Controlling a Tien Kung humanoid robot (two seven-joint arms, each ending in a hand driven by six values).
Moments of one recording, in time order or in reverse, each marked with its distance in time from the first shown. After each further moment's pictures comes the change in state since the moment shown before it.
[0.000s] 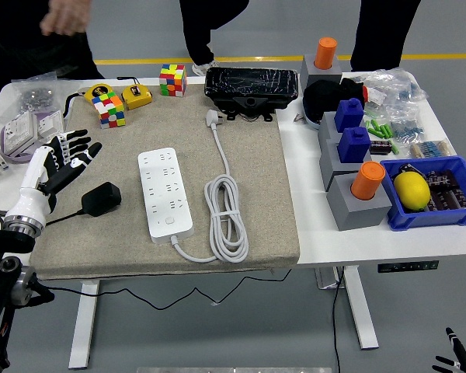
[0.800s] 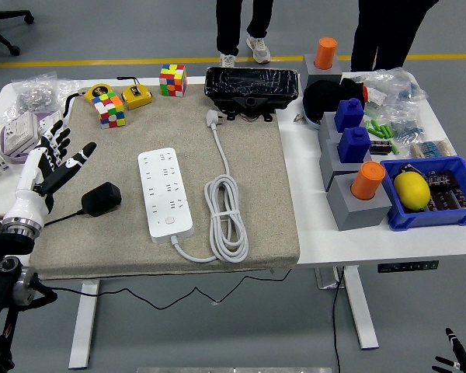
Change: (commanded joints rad) left arm 0.001 -0.026 -0.006 0.031 -0.162 0.088 -0.089; right arm -0.002 0.003 0.000 0.000 -0.004 -0.001 -0.003
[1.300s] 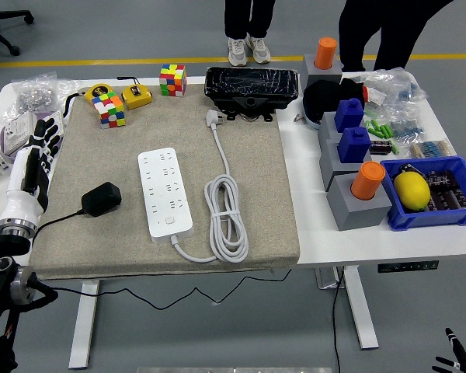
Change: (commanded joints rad) left arm -0.002 -0.001 -0.017 0.012 -0.057 0.010 -0.025; right arm 0.001 0.000 0.000 0.000 -0.001 0.000 -0.002
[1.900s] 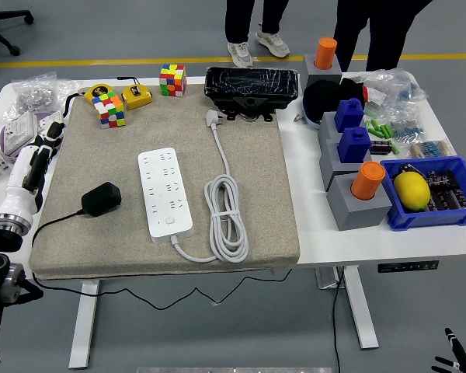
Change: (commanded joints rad) left arm -0.001 0.044 -0.010 -0.059 0.281 -0.104 0.168; right arm 0.001 -0.001 -0.003 0.000 0.004 -0.001 0.000
